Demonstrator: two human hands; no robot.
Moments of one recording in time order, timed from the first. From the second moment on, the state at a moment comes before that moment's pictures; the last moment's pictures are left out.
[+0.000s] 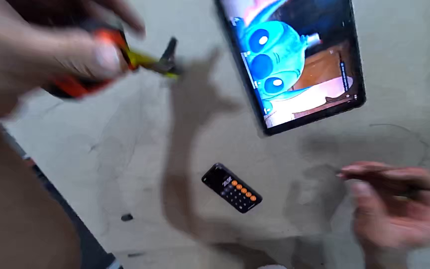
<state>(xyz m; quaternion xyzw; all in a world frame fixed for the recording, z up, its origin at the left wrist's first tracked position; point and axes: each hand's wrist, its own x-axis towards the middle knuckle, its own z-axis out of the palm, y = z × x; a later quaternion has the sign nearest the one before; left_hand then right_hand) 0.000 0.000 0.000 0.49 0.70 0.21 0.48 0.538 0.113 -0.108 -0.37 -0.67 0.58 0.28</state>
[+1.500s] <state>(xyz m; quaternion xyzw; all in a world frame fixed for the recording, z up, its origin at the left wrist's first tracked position) 0.383 -0.306 -0.147 0.23 0.95 0.21 -0.05 0.485 -0.008 -0.135 -0.10 -0.88 0.45 0.06</state>
